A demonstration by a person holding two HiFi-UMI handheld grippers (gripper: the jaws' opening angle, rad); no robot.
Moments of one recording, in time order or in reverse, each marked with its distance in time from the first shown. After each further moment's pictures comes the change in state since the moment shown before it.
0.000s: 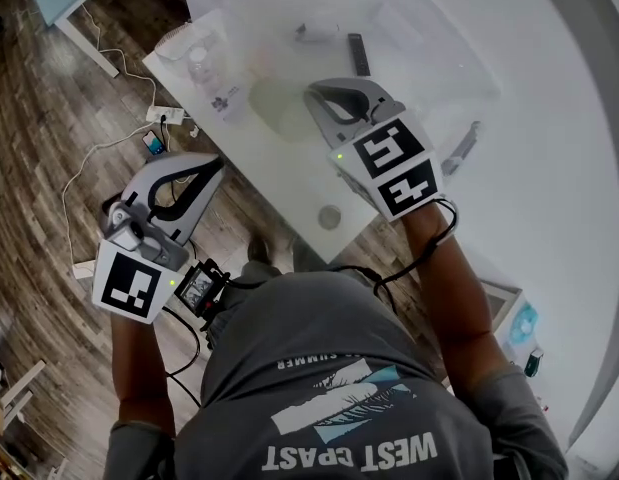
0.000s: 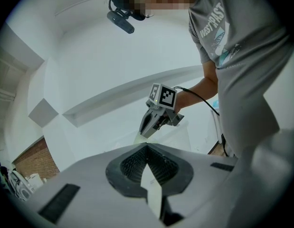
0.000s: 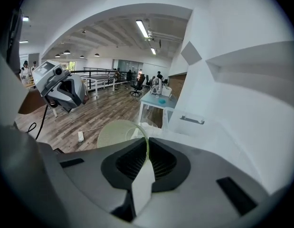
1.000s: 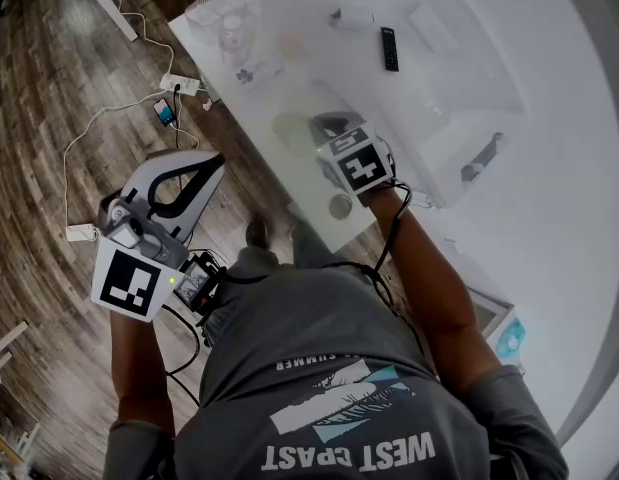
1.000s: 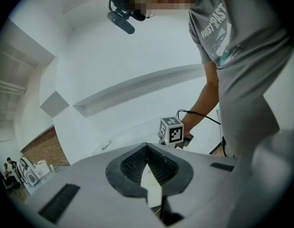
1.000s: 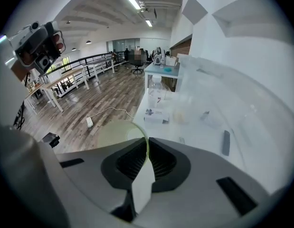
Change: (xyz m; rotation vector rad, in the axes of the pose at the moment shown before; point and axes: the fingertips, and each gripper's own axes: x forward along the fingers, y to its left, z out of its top) left arm -0.037 -0.018 -0.028 -0.084 0.060 0.073; right arm 0.098 0.062 -0.148 0.116 0.302 0.110
